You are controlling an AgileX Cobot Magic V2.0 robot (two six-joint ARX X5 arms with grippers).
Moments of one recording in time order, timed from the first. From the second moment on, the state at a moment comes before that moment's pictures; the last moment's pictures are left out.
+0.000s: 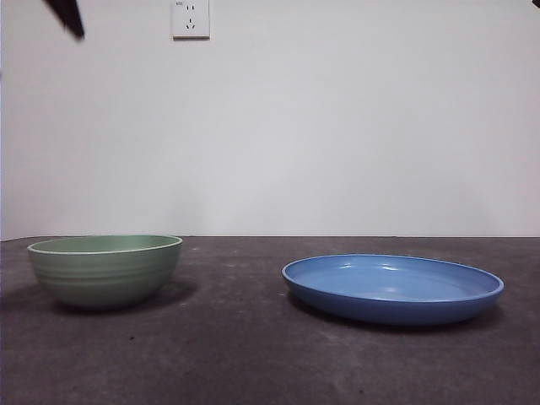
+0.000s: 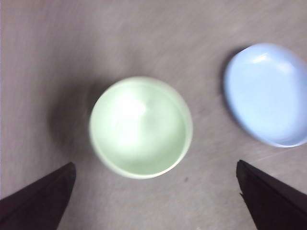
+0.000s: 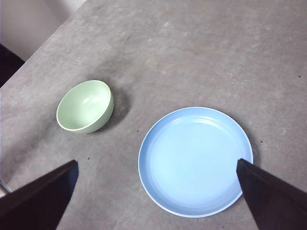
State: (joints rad) left arm -0.21 1.16 1.21 -0.96 0.24 -0.07; right arm 0.09 0.91 1.13 -0.87 -0.57 0.00
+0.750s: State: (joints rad) left arm -0.10 1.71 1.21 -0.87 0.24 -0.10; right arm 0.14 0.91 1.13 -0.87 -0.57 0.00
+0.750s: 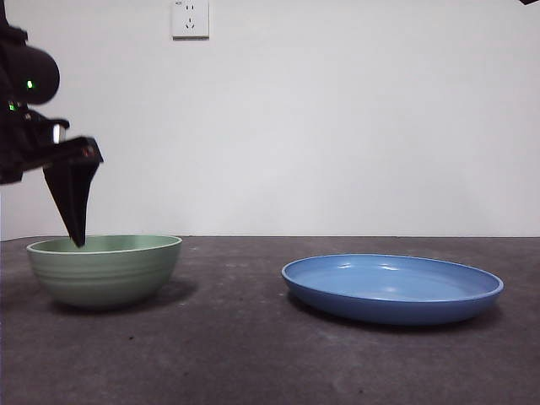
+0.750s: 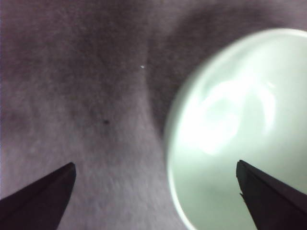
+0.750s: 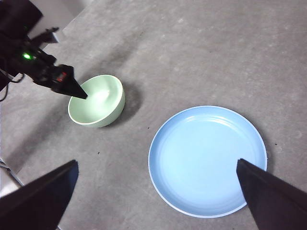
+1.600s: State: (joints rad) left arm -0.10 1.79 1.22 -0.82 0.25 -0.10; right arm 0.14 0.91 1.13 -0.87 -0.57 0.00
